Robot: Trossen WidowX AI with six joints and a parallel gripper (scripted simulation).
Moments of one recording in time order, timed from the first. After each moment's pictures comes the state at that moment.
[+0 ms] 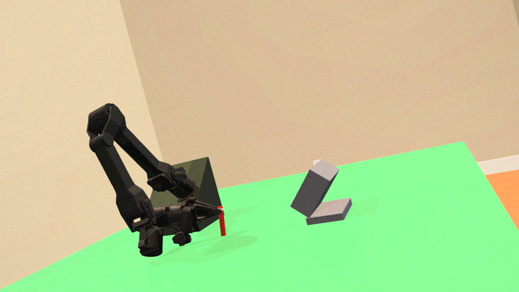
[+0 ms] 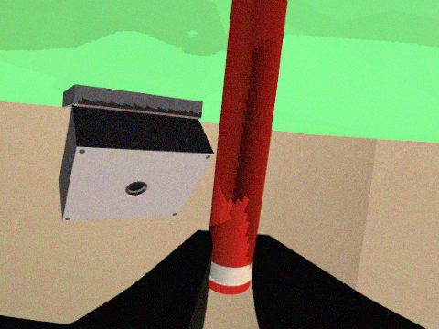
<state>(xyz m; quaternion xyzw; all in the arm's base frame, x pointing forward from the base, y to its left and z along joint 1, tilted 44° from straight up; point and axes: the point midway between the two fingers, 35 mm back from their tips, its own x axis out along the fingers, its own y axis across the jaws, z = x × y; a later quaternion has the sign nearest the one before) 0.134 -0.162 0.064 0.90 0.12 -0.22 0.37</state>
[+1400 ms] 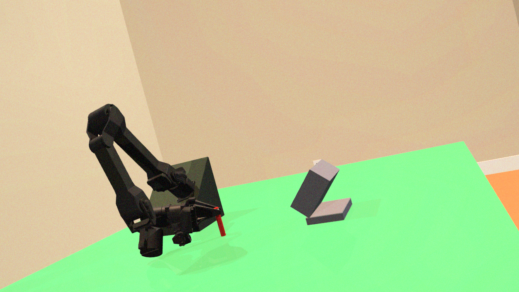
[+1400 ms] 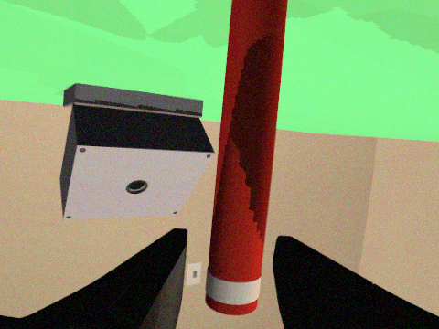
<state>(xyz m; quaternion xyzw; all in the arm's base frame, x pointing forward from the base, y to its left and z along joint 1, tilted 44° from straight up) 0.134 -0.162 0.064 0.90 0.12 -0.22 0.37</state>
